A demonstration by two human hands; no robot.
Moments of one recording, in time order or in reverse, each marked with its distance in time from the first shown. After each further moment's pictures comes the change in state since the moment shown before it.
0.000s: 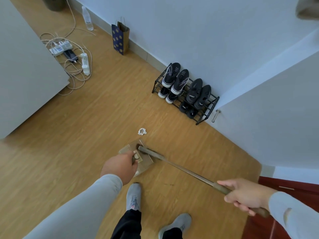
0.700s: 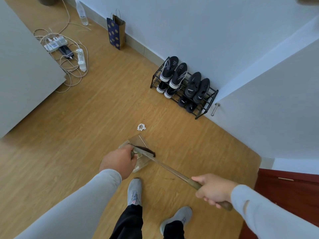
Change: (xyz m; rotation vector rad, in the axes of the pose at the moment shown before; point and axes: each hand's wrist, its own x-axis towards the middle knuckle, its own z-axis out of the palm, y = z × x) left_hand -0.001 0.002 0.001 -0.013 0.026 -0.008; right_hand 0.025 -0.044 0.069 -0.064 -0.058 -0.043
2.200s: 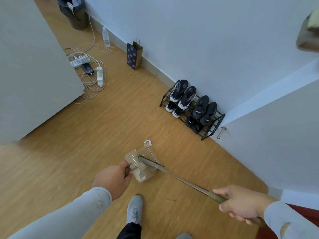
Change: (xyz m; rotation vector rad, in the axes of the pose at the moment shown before) left_hand -0.036 -0.042 -0.029 -0.104 0.057 -0.036; right_hand -0.066 -0.016 -0.055 -0.156 0.082 -0.011
